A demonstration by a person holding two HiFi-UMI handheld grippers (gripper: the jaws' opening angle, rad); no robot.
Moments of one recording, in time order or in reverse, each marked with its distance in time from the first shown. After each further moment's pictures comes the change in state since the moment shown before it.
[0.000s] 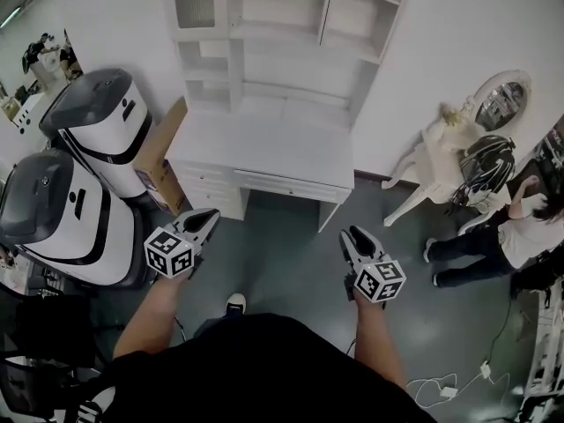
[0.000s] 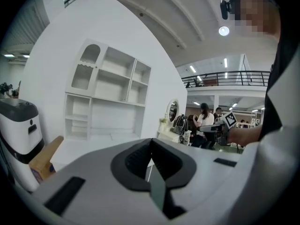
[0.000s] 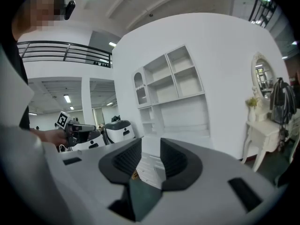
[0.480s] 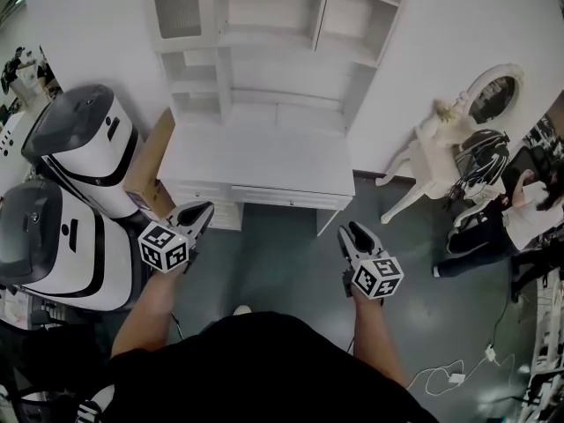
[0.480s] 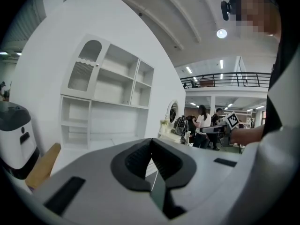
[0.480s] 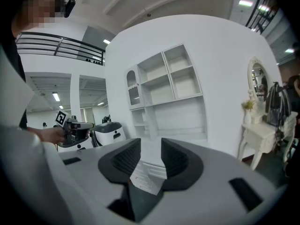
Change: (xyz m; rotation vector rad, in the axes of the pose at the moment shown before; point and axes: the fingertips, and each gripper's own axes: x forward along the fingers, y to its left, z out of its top) left arm 0.037 0.102 0.036 0.019 -0.006 -0.059; right arm 0.076 0.002 0.024 0.009 -0.011 -0.110
